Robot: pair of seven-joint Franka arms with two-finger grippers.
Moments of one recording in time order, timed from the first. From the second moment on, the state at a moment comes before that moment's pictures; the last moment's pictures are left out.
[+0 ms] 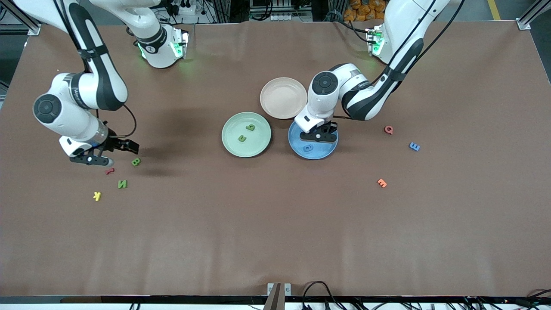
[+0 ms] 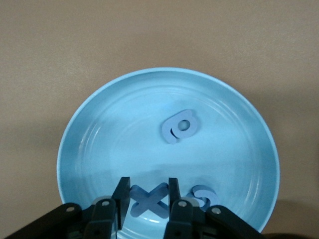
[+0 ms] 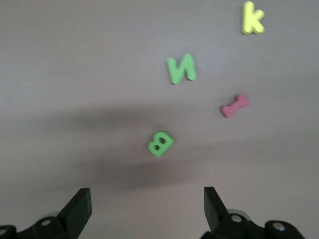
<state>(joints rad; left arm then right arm) -0.21 0.47 -0.54 -2.11 0.41 2.44 -0.91 0.00 0.14 -0.07 -2.31 -0.01 2.40 0.07</state>
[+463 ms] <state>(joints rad) -0.23 0.49 -0.54 -2.08 0.41 2.42 -0.92 -0.06 0.11 -0.07 -2.41 -0.01 2.47 0.06</state>
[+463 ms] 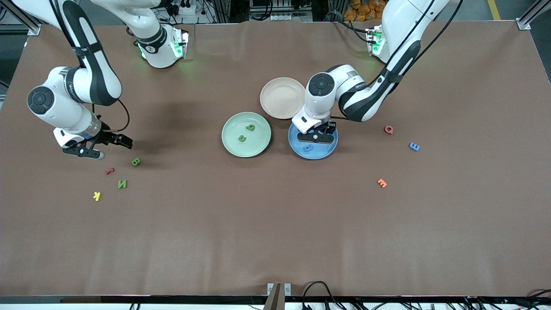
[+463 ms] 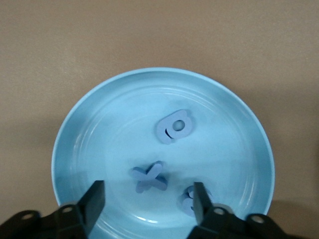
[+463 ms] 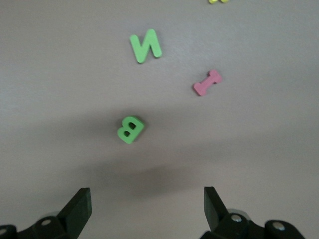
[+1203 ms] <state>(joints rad) -0.07 0.45 -0.52 -2.06 0.41 2.34 -0.93 -0.09 0.12 -0.07 -2.43 -0.01 2.49 0.06</state>
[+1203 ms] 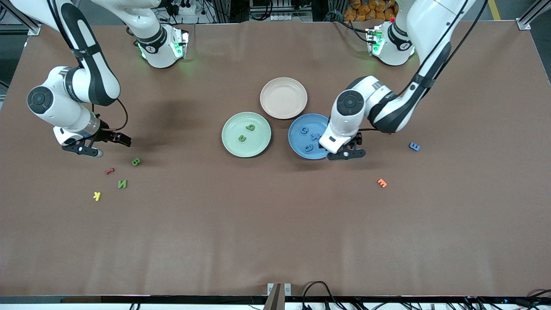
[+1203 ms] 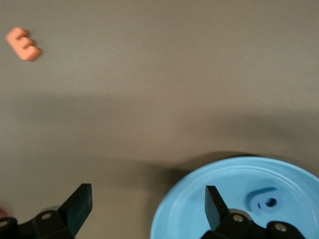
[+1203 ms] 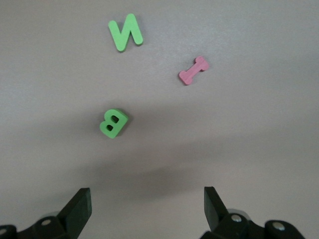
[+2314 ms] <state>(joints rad) 0.34 0.30 -0.52 -2.35 0.44 2.60 -0.85 -0.05 0.28 -0.06 -2.39 0.14 2.64 0.05</state>
